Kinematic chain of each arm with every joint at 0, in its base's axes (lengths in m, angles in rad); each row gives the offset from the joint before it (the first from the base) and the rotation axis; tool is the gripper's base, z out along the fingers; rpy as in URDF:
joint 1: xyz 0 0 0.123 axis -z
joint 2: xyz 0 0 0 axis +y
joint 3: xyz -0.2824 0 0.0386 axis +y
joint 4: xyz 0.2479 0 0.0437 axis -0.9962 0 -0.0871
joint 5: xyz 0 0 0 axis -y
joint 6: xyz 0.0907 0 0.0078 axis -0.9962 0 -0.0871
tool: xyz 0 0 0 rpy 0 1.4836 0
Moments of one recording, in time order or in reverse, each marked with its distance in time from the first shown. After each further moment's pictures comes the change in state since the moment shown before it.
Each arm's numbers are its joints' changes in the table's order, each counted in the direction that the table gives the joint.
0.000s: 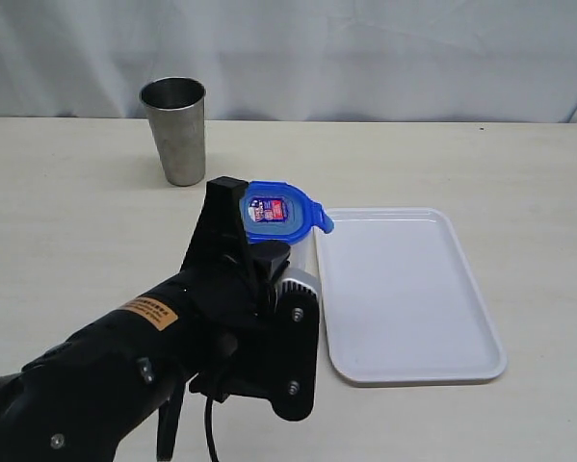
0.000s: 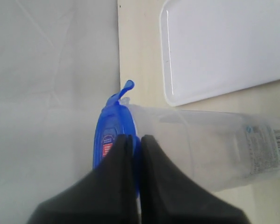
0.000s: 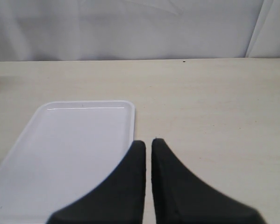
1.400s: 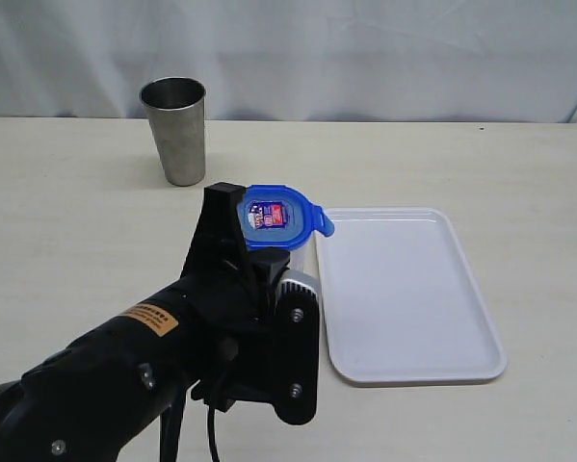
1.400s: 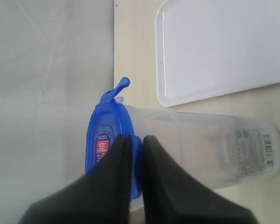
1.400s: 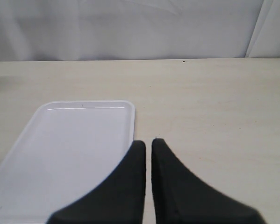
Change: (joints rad) left arm 0.015 0.000 0.000 0.035 0.002 0.020; right arm 0.000 0.000 0.000 0.000 0.000 0.000
